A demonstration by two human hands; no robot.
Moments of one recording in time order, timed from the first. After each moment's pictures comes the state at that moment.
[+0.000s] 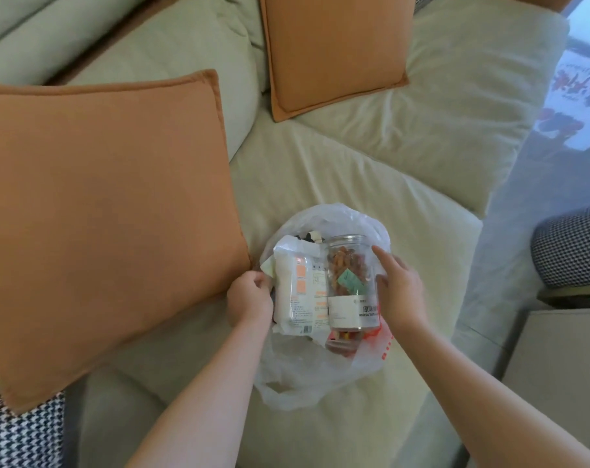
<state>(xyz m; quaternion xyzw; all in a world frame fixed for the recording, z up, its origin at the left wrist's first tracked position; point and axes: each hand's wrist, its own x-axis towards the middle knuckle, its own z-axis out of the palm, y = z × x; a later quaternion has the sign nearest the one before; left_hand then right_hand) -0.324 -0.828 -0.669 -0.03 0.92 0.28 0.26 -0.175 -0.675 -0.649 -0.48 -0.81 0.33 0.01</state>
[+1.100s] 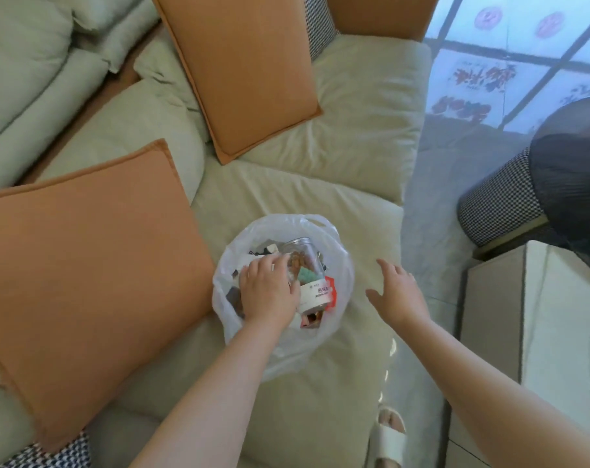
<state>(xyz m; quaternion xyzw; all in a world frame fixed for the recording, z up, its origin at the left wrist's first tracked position) -0.263 -0.793 -0.554 0.43 0.88 0.06 0.16 -0.087 -0.685 -0.550 -0.56 -0.77 0.29 -0.09</state>
